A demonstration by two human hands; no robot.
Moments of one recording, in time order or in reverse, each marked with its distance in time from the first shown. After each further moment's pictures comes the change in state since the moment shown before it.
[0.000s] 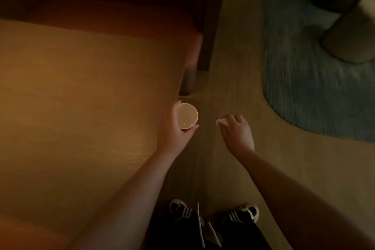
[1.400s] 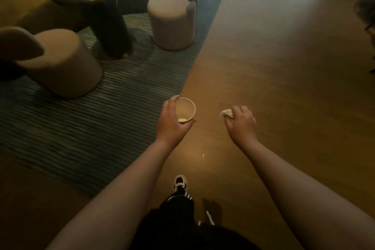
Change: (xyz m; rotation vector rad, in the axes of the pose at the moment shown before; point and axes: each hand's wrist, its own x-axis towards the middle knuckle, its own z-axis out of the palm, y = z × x) left_hand -0.017 0.612 0.764 -0.143 -1.045 0.948; right_hand -0.115 0.705 -0.415 0.042 0.732 1.294
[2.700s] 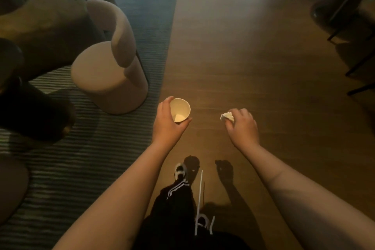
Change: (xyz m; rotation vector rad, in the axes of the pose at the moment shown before) left_hand 0.698 0.126 0.312 -0.032 -0.160 0.088; right_hand 0.693 0.153 -0.100 0.000 0.130 0.193
